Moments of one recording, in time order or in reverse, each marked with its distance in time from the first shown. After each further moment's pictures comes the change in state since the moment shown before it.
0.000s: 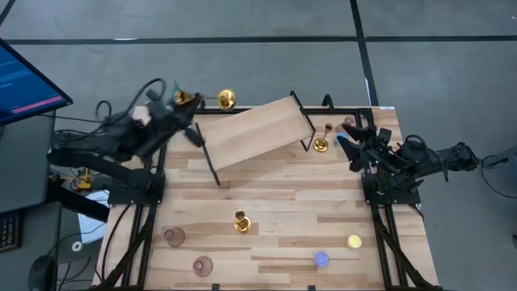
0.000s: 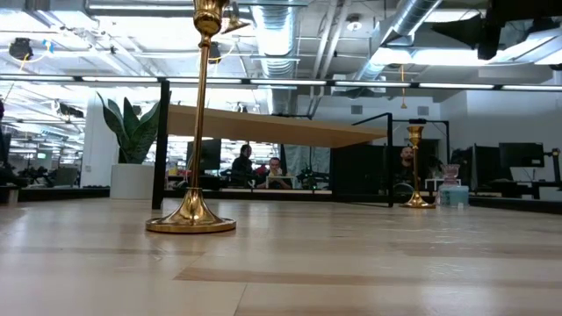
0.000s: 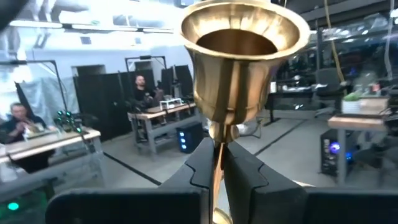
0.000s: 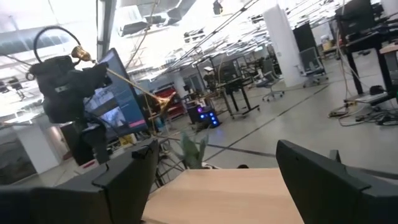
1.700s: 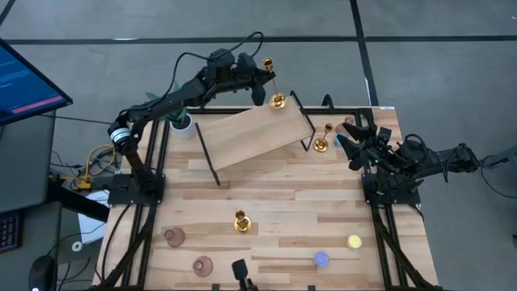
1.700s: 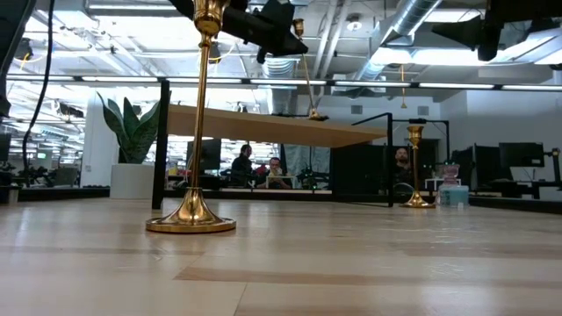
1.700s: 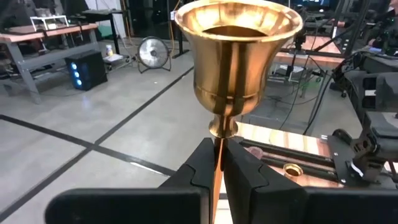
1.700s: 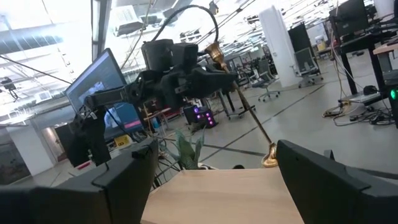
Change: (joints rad) left arm 0.722 0.766 0.480 -0.163 1.133 -0.359; right arm -0.022 0.000 0.001 -0.008 -0.004 0.010
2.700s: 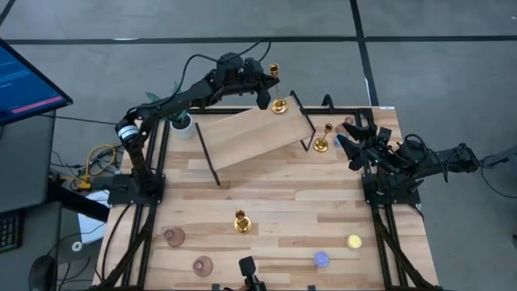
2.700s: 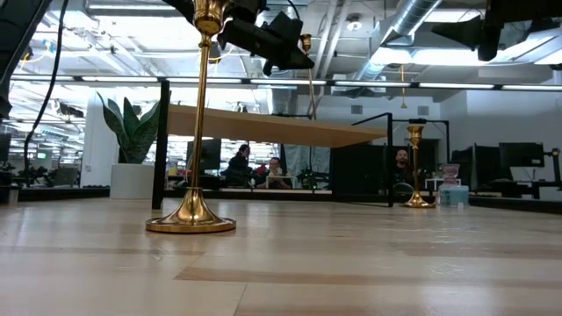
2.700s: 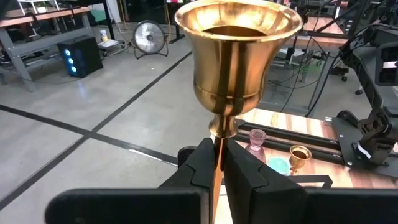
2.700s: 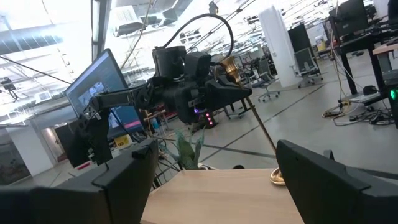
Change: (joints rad) left arm -0.006 0.069 0.016 -0.010 0.000 0.023; right arm 0.000 0.000 0.000 0.001 0.000 -0.002
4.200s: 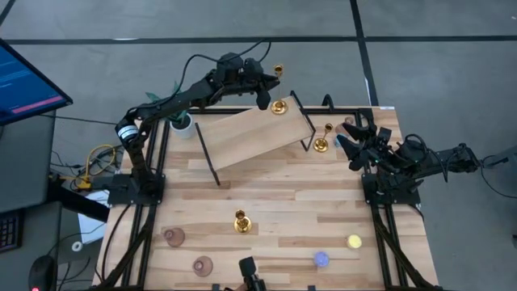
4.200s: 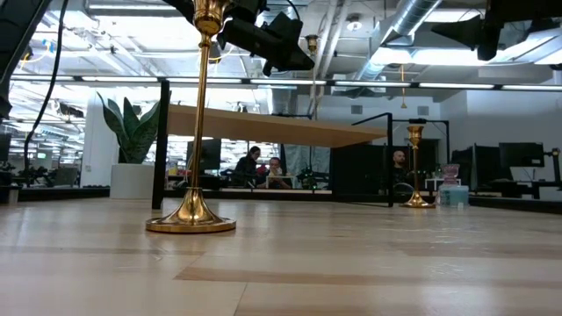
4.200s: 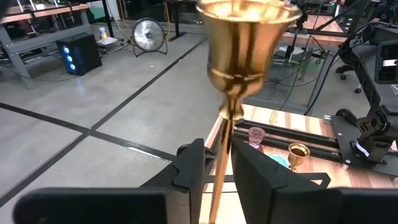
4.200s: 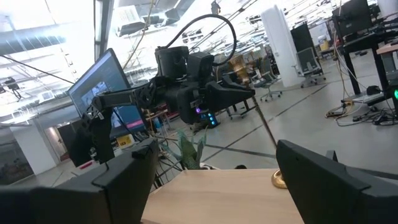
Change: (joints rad) left arm -0.001 -0.001 0.000 -0.016 0.001 -0.001; right arm 0.000 0.000 0.000 0.001 -0.010 0.002
